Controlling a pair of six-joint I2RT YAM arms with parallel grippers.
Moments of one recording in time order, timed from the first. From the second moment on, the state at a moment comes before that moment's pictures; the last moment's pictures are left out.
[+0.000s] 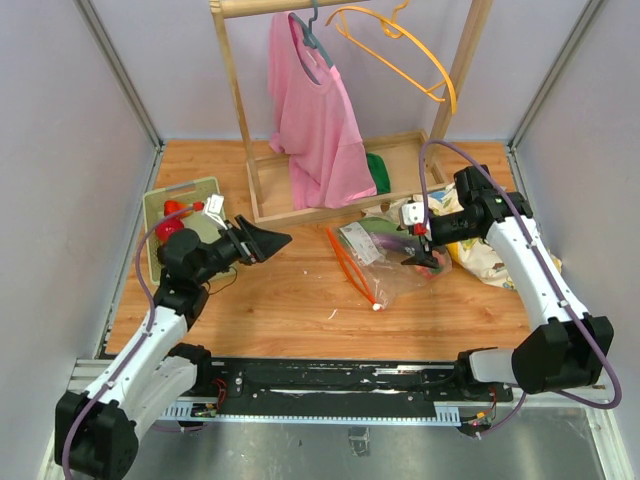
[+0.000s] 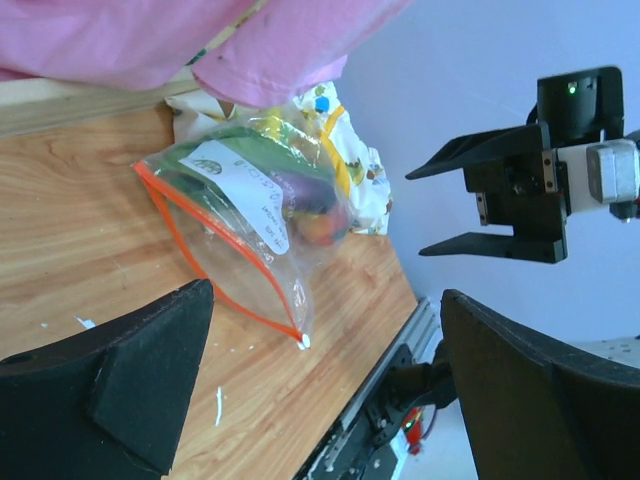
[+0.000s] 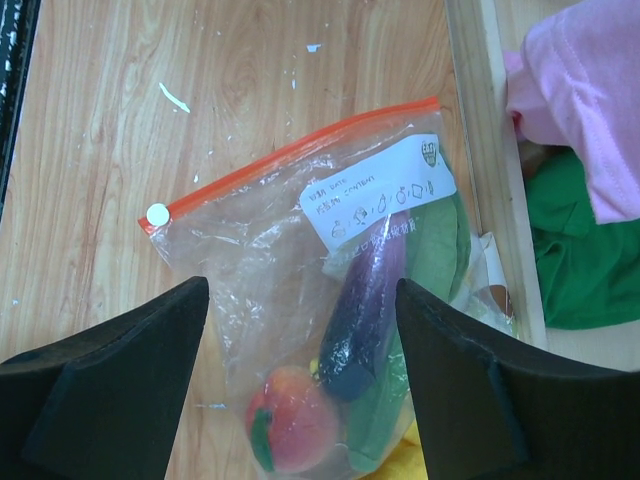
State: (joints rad) left arm -0.25 0.80 0.47 0.29 0.57 -0.86; right arm 0.16 1.31 1.24 -1.14 -0.95 -1.47
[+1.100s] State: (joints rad) left arm -0.61 0.96 0.32 0.54 0.26 -0.98; right arm 0.19 1.61 1.34 -1.05 -0.72 -1.47
